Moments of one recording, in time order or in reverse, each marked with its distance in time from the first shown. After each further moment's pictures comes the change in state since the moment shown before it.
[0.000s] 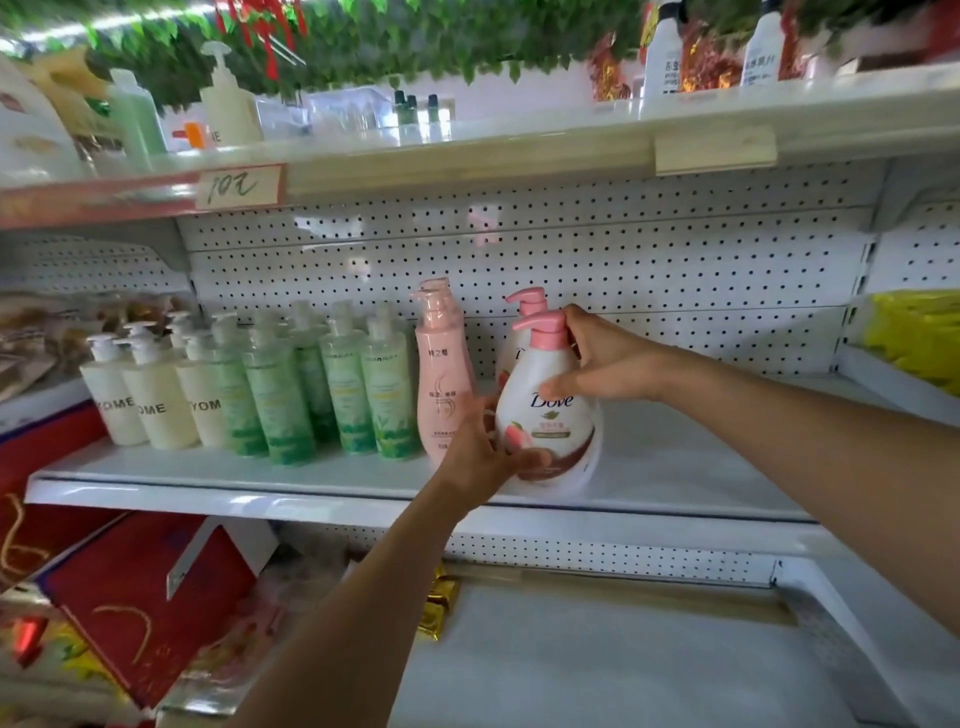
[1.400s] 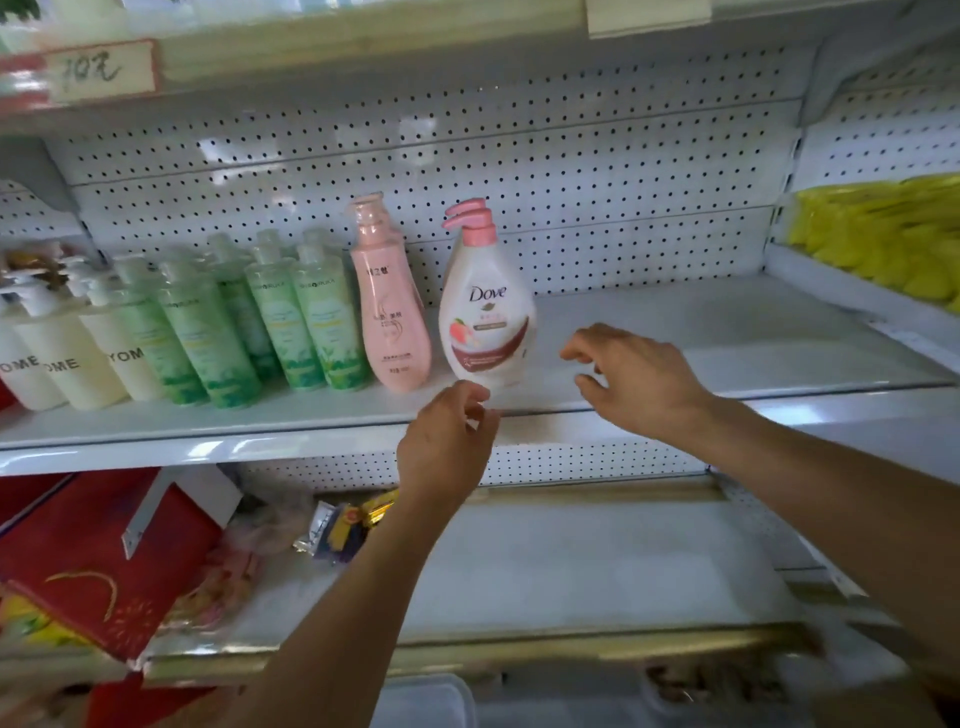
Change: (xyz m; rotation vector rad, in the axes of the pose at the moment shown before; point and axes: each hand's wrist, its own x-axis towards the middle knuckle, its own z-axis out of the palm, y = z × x) left_hand -0.070 -0.018 0.032 0.708 0.191 0.061; right_hand -0.106 0.047 0.053 -0.632 0.233 0.261
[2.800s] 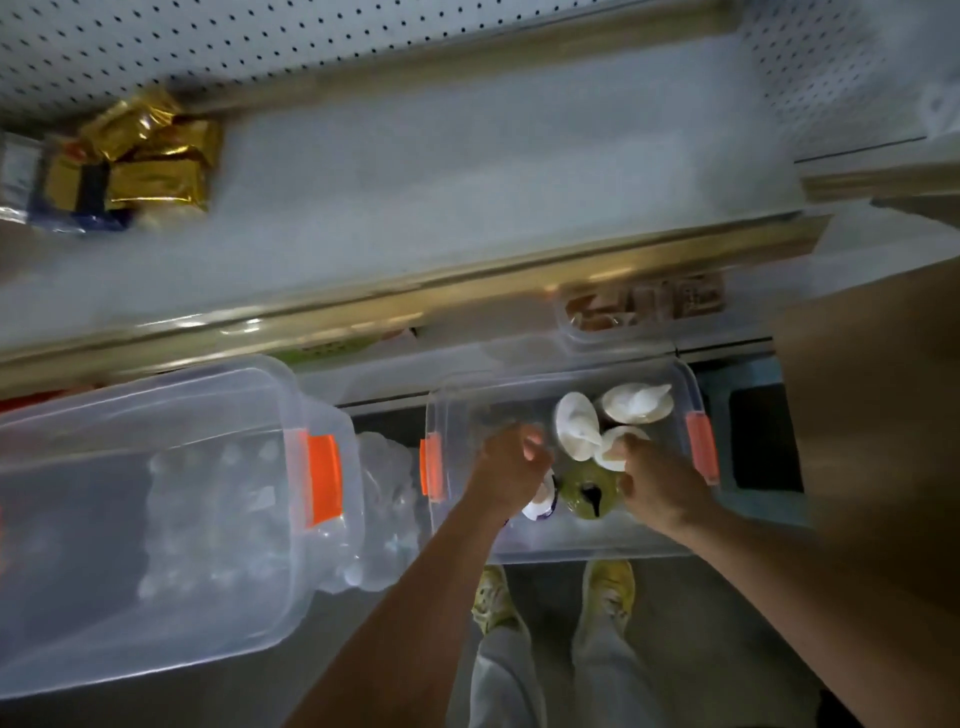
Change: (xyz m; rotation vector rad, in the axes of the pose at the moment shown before) left_hand -0.307 -0.138 0.412 -0.140 -0.925 -0.620; right_hand -0.406 0.151 0.417 0.271 -0.957 0.559
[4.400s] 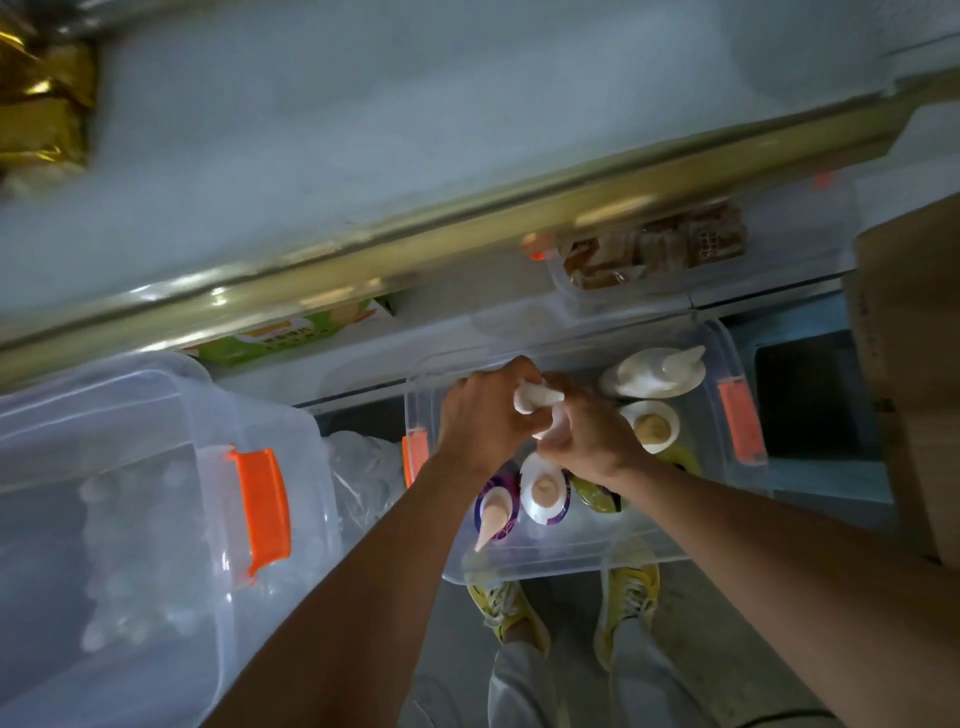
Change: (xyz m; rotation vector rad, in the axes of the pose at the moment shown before) left_hand 0.071 -0.025 -0.007 0.371 0.222 0.416; right_hand 0.091 -0.035 0.062 0.440 0.095 -0.116
